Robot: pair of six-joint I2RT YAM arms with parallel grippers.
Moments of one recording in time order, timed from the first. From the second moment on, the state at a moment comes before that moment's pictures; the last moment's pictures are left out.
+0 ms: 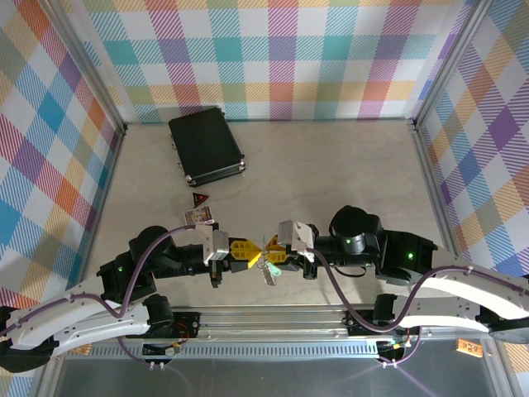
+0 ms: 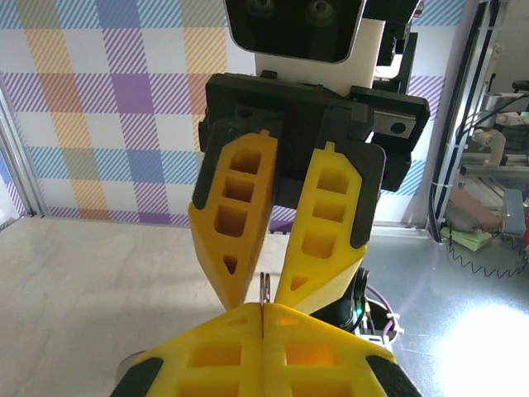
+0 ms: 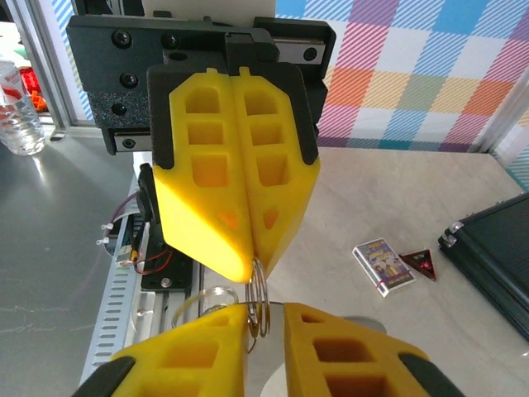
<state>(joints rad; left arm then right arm) -1.13 0.63 0.79 -0.16 0.30 0.02 1.26 0.91 1.12 -0.53 -0.16 -0.22</state>
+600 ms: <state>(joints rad) -1.13 0.69 0.88 -0.35 0.23 0.09 1.26 0.96 1.18 -0.66 -0.13 -0.25</state>
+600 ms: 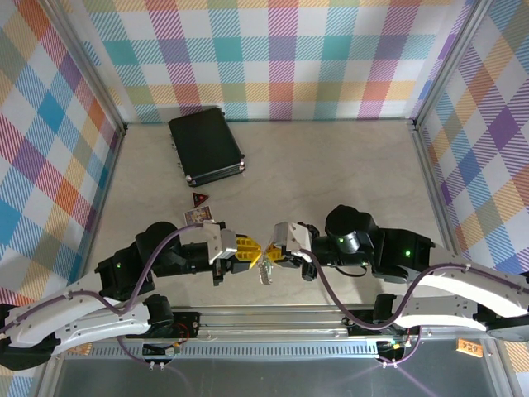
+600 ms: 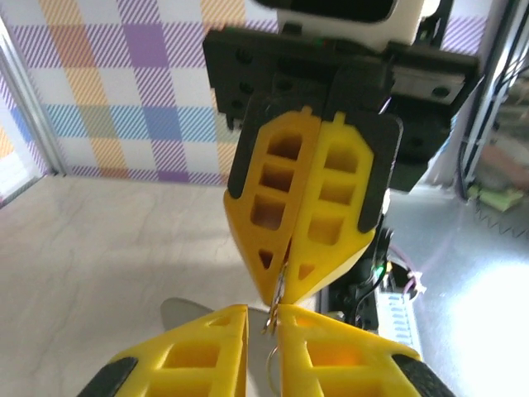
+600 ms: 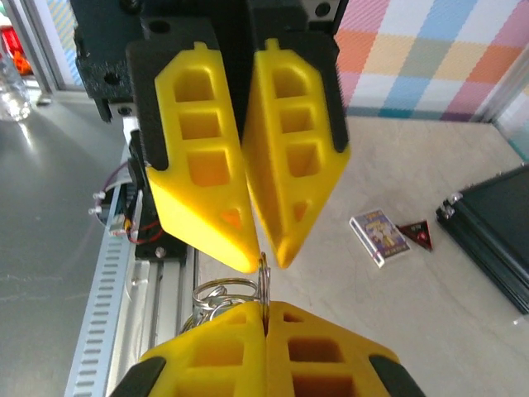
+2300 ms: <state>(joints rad) -1.13 0.65 0.83 -0.20 0.27 0.05 1.26 0.88 1.03 -0.44 -0.17 -0.16</state>
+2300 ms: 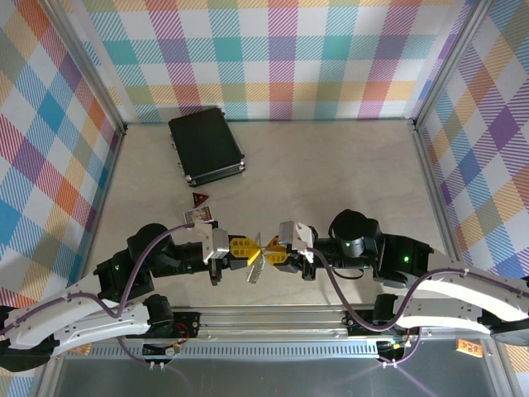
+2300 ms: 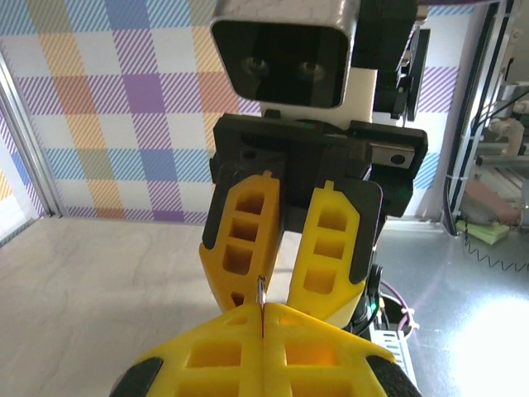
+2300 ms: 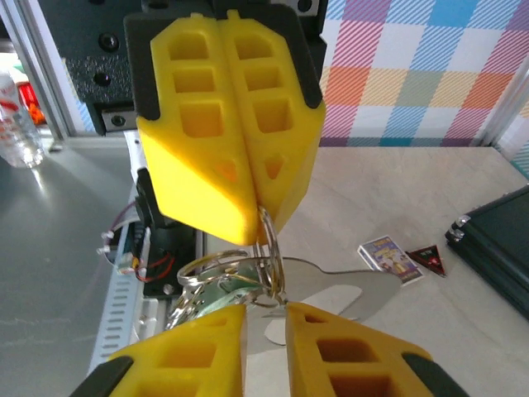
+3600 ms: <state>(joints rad) -1.13 0.70 0.86 -0.21 0.34 0.04 1.26 0.79 0.96 -0.37 -0.20 -0.13</state>
